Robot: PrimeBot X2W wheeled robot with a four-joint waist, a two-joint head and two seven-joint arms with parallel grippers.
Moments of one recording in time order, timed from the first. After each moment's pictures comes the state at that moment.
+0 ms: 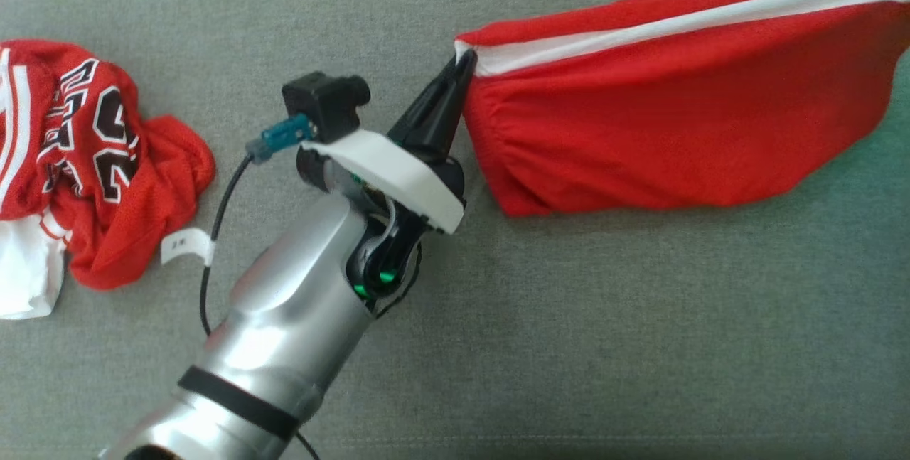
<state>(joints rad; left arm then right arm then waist) -0.70 0.04 -0.73 0.51 -0.85 -0.07 -0.25 -0.75 -0.92 0.54 0.24 1.19 0.12 0.42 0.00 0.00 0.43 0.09</state>
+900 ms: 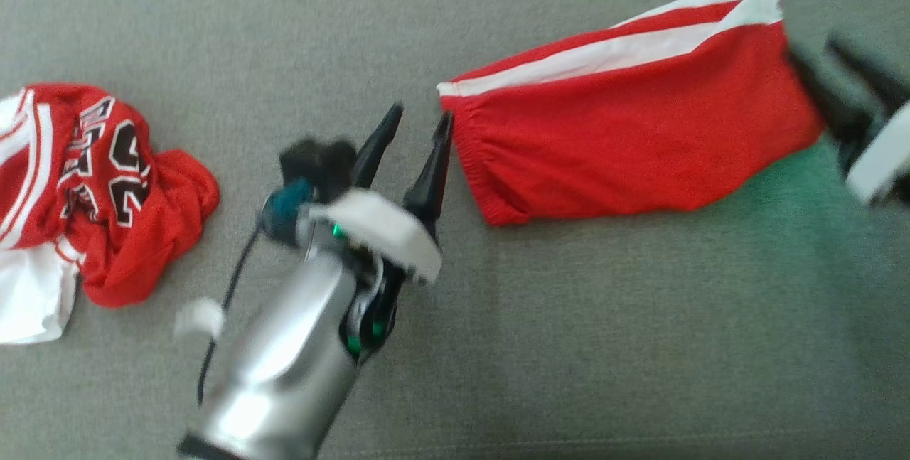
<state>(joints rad) -0.56 0.04 -0.64 0.50 -0.62 0.05 -0.25 -0.73 -0.82 0.78 0.37 1.22 0.12 0.11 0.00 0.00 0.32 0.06</state>
